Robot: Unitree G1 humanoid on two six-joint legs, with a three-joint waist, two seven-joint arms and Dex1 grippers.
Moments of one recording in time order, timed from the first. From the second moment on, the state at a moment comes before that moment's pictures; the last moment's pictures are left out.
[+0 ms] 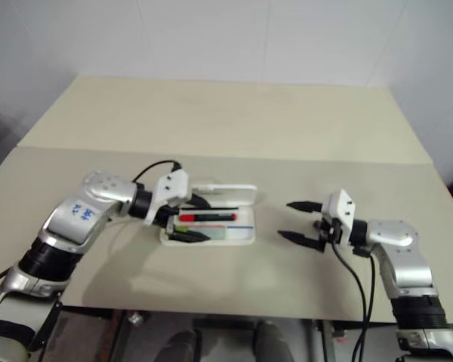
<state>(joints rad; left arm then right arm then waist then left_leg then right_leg) -0.70 0.68 -0.25 -0.15 -0.27 0.62 -1.14 -0.34 -0.69 -0.07 0.14 0.37 0.03 1.21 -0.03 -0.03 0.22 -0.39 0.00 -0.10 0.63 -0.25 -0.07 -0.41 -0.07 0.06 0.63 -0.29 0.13</state>
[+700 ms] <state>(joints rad) -0.46 0.70 0.02 -0.34 -0.56 0.56 -1.18 -0.58 -0.85 0.03 0.48 0.17 0.09 1.31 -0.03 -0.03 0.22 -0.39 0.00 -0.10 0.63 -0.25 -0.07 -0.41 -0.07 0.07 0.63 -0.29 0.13</state>
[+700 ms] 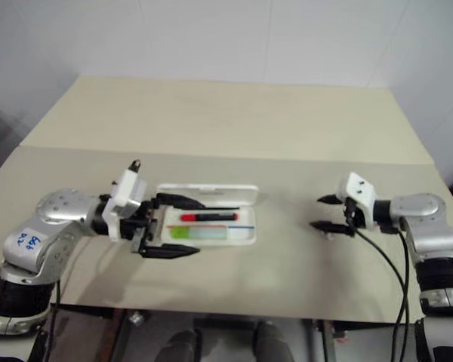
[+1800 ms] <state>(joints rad) -0.22 0.81 0.30 -0.22 -0.67 0.31 -1.32 -0.62 -0.77 0.06 0.32 0.17 0.14 1.27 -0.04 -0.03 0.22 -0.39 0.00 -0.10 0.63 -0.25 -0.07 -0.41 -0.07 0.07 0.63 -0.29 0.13</state>
